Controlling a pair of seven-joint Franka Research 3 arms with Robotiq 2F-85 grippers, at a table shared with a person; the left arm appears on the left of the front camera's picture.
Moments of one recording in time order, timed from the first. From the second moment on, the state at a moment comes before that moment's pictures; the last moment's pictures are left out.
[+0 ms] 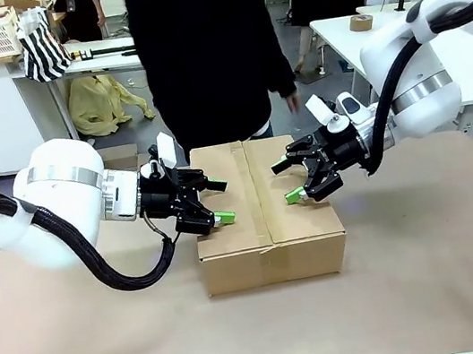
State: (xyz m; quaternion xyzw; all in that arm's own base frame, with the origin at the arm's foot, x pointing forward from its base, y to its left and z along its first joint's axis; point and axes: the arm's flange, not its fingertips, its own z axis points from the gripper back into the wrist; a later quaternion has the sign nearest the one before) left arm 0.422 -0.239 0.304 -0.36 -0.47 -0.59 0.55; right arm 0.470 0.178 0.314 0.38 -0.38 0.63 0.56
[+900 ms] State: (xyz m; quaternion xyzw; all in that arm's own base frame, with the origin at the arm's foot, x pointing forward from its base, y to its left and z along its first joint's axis) left arm 0.422 -0.239 0.304 -0.36 -0.47 -0.59 0.55; right arm 0.470 0.178 0.314 0.38 -0.38 0.63 0.56
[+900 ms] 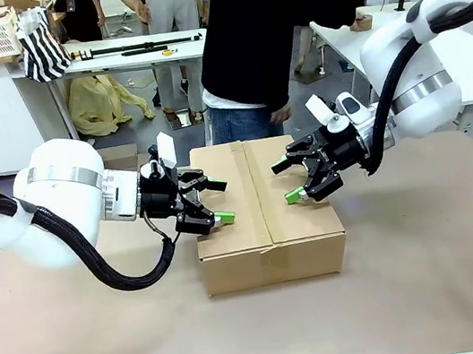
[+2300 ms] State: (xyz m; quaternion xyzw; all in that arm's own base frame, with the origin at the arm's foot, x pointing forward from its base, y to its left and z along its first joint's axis) left arm 0.422 -0.239 0.304 -0.36 -0.47 -0.59 0.55; right arm 0.470 0.178 0.314 0.38 -0.38 0.63 0.56
